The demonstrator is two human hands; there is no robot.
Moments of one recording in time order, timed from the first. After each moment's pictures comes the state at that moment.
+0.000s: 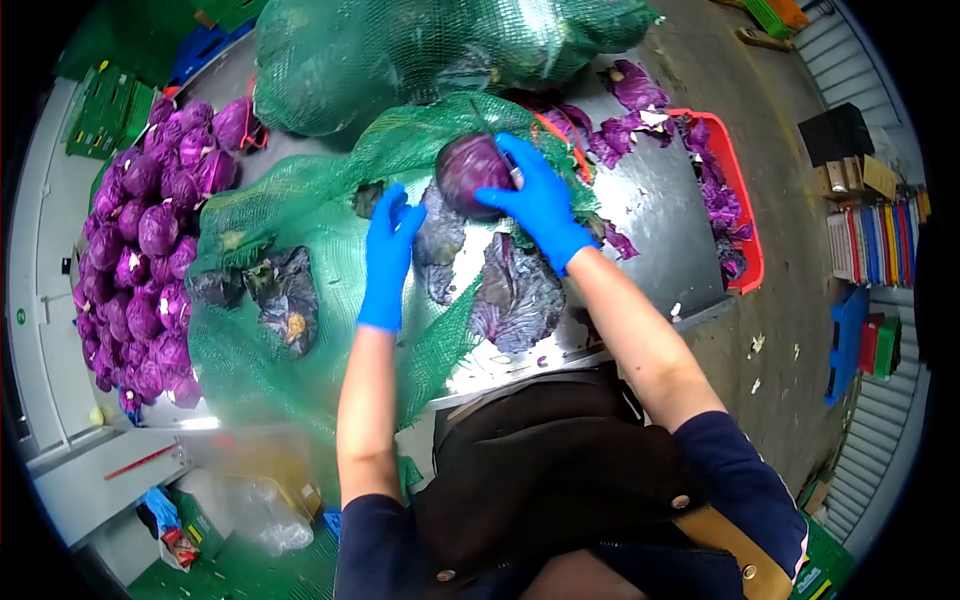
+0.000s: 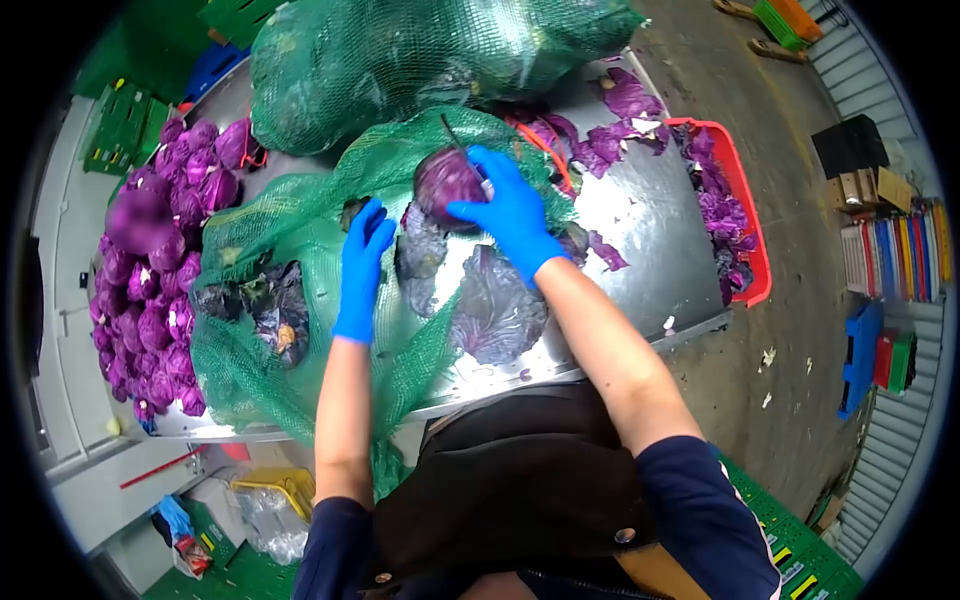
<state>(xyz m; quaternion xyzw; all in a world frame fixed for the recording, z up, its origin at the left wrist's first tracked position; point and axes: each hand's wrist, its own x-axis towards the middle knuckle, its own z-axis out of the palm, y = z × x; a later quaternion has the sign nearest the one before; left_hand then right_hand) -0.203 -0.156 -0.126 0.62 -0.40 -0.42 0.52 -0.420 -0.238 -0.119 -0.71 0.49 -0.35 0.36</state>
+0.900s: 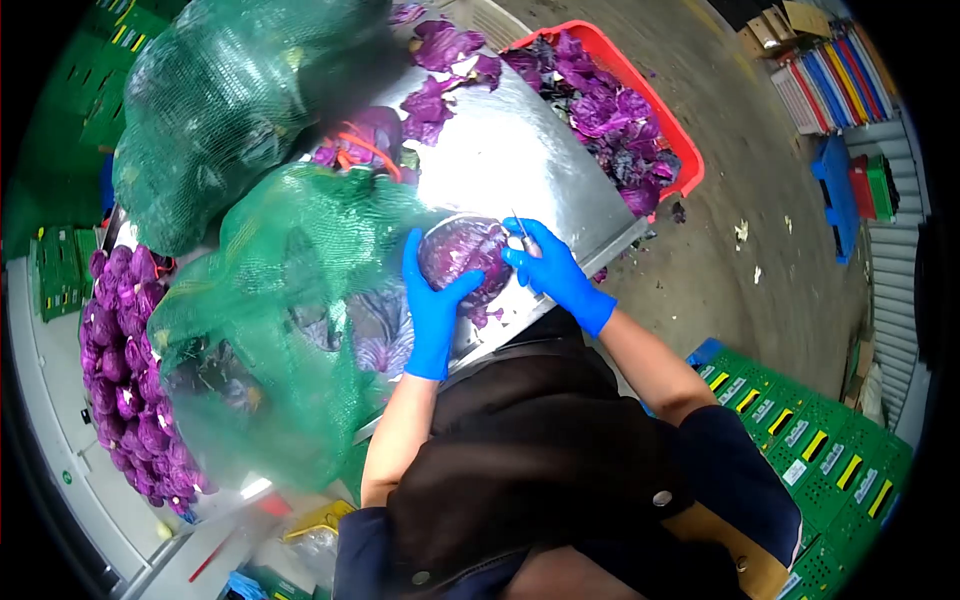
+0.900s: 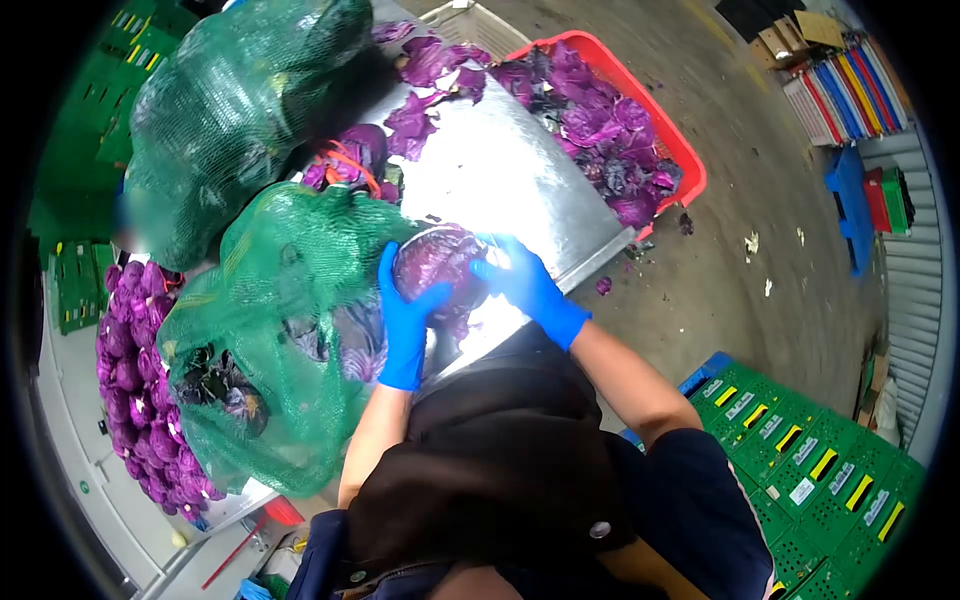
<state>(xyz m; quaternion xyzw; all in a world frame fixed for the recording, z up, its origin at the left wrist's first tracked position) -0.472 -0.111 -0.138 0.56 -0.42 -0.54 0.47 -0.665 -0.110 -0.122 -0.38 0.60 -0.38 0.60</state>
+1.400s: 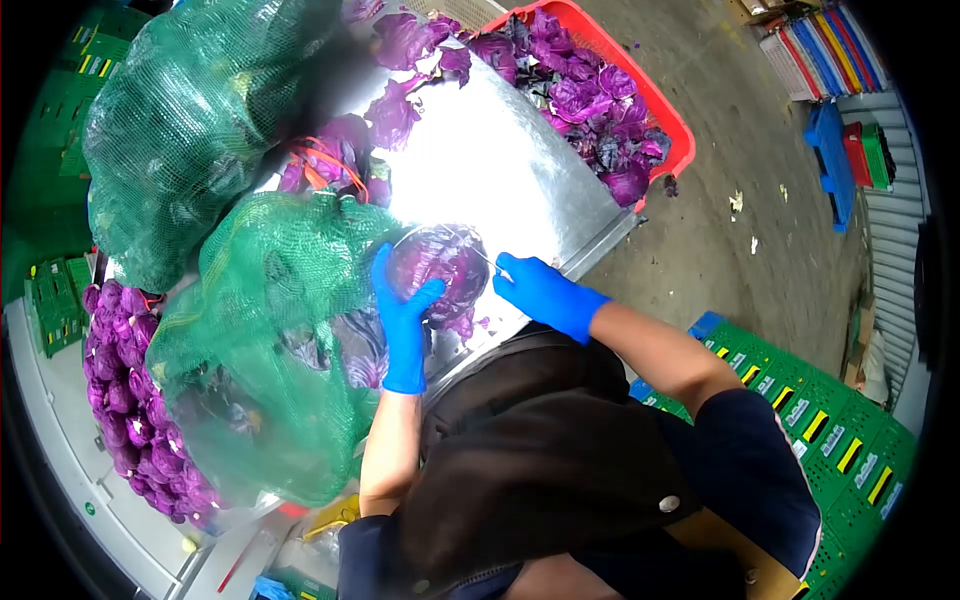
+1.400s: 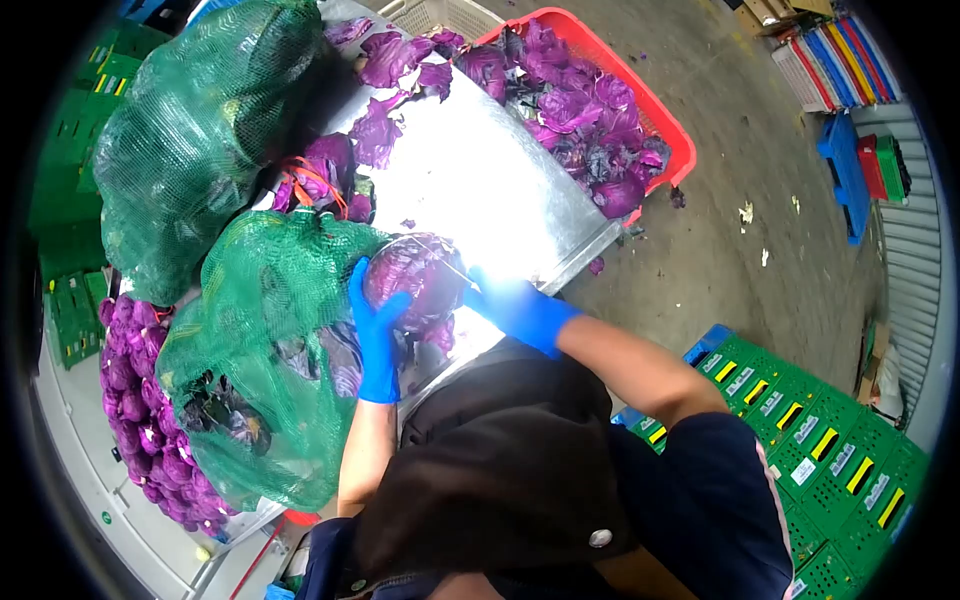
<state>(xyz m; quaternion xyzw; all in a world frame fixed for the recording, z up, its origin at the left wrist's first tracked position) -0.472 -0.129 -0.125 0.56 -0.34 -0.61 0.45 -0.686 -0.104 -0.138 -0.61 0.59 -0.18 0.50</state>
